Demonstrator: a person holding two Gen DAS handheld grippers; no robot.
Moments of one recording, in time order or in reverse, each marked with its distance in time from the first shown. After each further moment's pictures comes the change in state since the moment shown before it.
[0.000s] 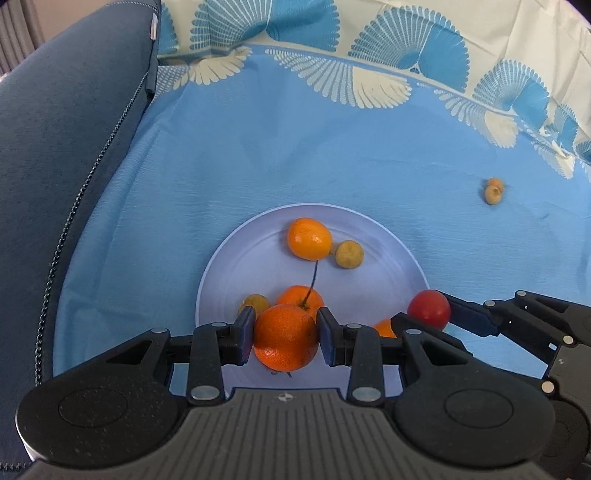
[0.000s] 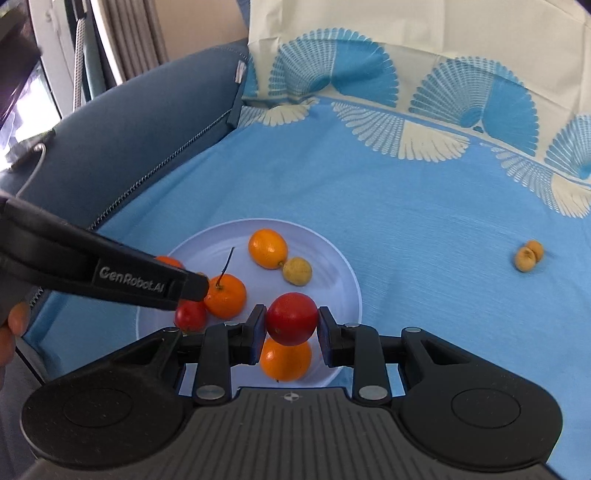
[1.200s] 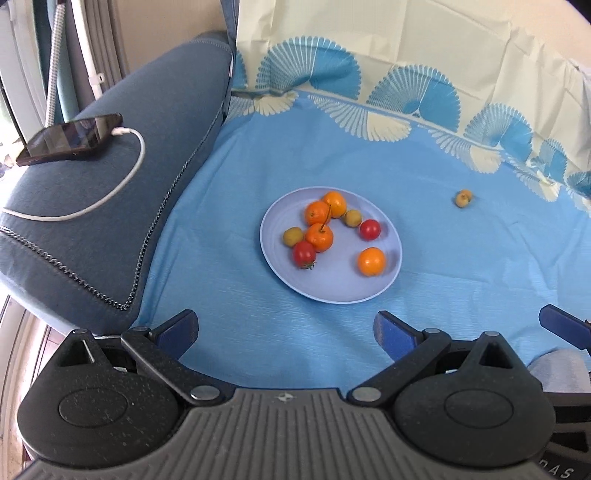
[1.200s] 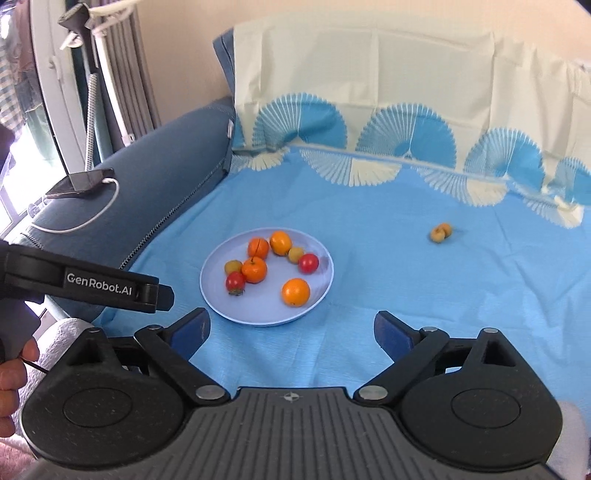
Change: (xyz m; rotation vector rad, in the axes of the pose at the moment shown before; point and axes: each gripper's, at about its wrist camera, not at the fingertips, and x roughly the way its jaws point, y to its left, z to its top) left arm -0.170 -0.003 -0.125 -0.108 -0.158 0.085; right arm -0.187 0.051 -0.076 0.088 -0.159 -0.122
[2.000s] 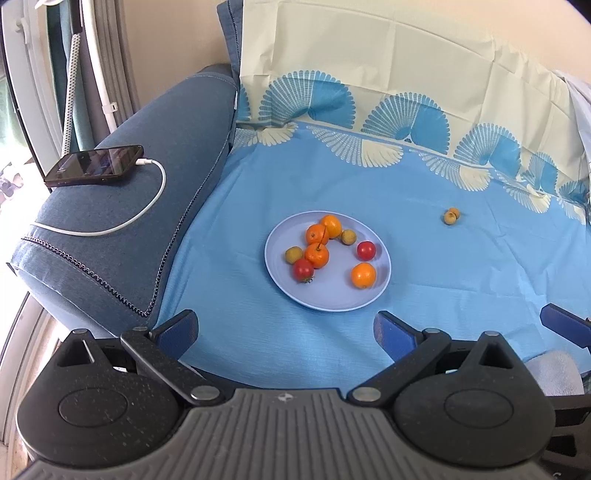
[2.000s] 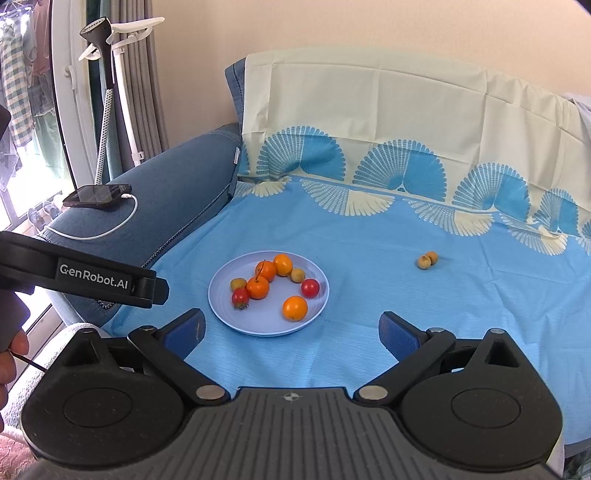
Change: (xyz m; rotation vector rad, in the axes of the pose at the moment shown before) left arm -0.043 -0.005 -0.011 0.009 -0.086 0.016; right arm -0.044 0.012 -0.006 -0.043 -0.082 -0.021
